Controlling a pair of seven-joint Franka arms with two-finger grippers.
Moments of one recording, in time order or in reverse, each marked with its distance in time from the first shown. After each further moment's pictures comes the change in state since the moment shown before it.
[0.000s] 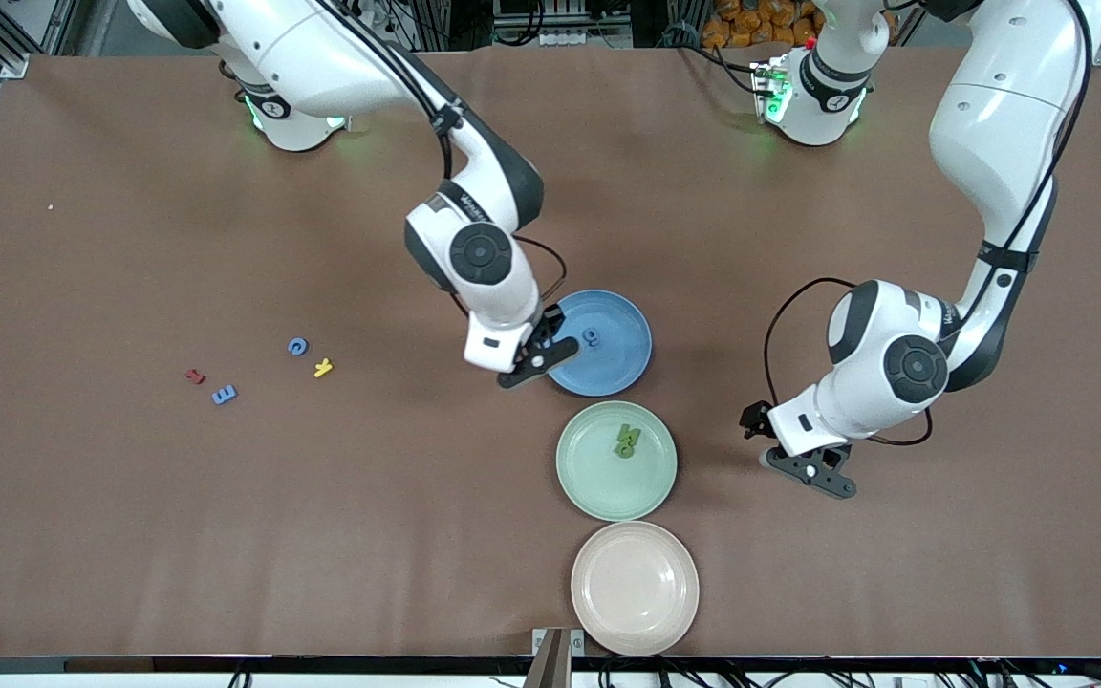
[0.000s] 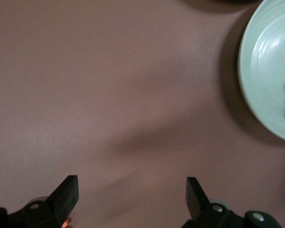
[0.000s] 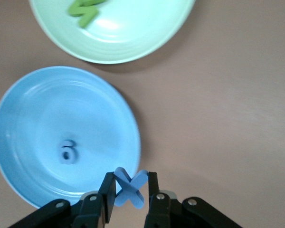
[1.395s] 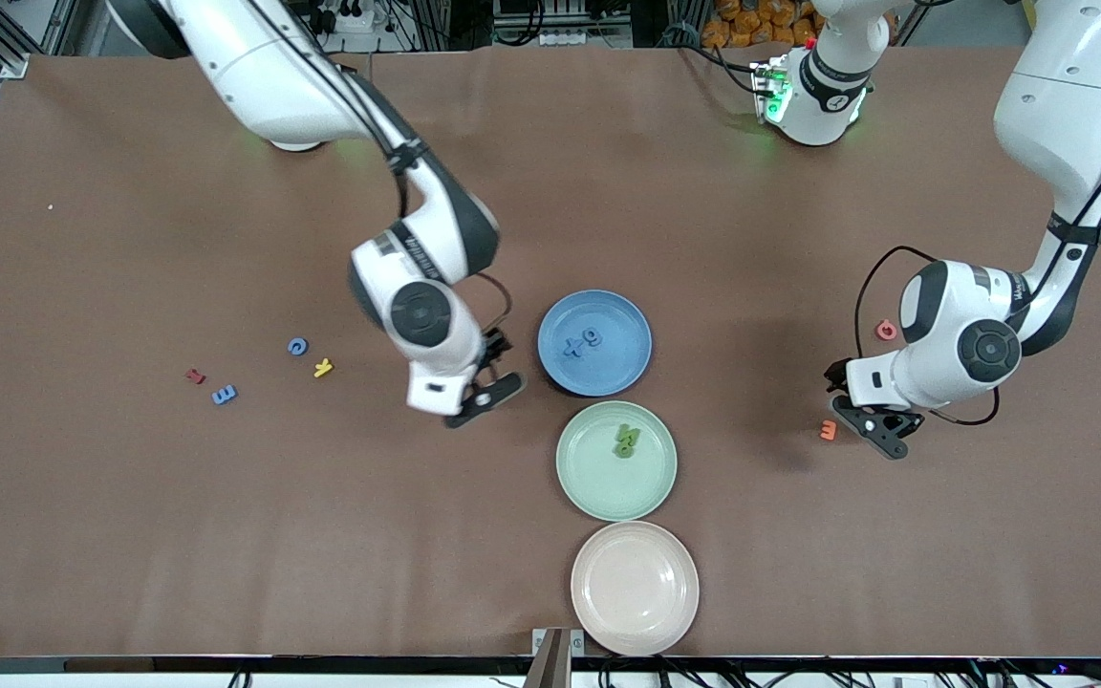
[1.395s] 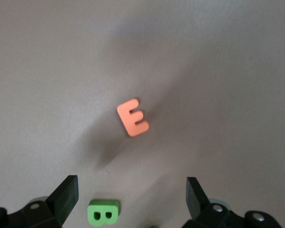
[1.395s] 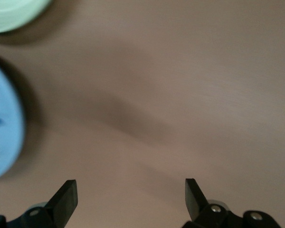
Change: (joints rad) left arm 0.213 -0.100 0.008 -0.280 0.121 0.048 0.418; right arm -0.127 -0.015 -0.067 0.015 0.002 -0.172 -0.235
